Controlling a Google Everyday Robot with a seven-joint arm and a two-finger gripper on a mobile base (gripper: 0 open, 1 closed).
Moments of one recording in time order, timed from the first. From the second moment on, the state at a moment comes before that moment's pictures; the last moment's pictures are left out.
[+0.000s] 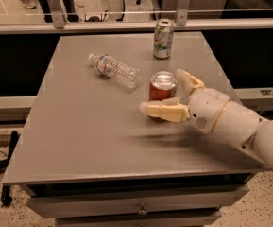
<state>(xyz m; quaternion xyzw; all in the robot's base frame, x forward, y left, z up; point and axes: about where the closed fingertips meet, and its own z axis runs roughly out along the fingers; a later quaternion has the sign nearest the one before) 0.515 -0.074 0.903 -0.64 -0.29 -0.65 0.30</state>
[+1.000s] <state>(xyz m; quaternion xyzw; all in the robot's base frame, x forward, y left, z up) 0.473 -0.136 0.945 -0.69 -0.28 -0.62 0.23</state>
